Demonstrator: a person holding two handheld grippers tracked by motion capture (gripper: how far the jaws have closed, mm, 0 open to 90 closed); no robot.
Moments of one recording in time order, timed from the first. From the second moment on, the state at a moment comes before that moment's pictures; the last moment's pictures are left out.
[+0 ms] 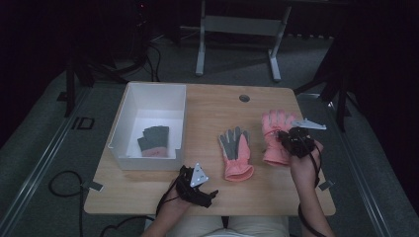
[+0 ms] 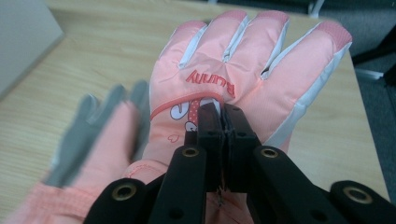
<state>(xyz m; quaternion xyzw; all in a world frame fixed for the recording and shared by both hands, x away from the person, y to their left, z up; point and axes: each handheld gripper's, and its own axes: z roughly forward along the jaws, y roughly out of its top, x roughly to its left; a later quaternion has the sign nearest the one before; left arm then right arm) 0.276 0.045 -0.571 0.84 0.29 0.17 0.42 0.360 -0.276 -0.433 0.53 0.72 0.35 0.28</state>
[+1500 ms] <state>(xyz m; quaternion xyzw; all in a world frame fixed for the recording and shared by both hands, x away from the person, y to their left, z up) 0.276 0.045 -0.571 0.84 0.29 0.17 0.43 0.352 -0.170 -0.450 0.49 0.77 0.35 0.23</state>
